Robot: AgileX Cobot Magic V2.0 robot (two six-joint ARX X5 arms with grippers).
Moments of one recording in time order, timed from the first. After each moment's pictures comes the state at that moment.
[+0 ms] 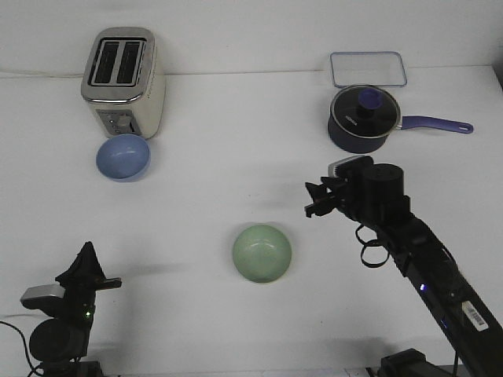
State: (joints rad) left arm 0.02 0.07 0.08 0.15 -0.03 -0.35; right arm 0.22 1.20 0.98 -0.32 -0.32 0.11
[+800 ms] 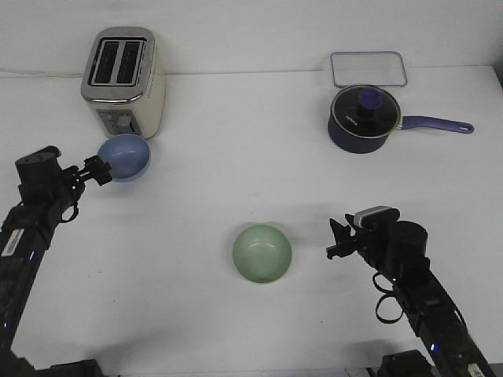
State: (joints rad) left arm 0.14 1.46 1.13 -0.19 0.11 -0.30; right arm 0.13 0.89 0.52 -0.12 -0.33 0.13
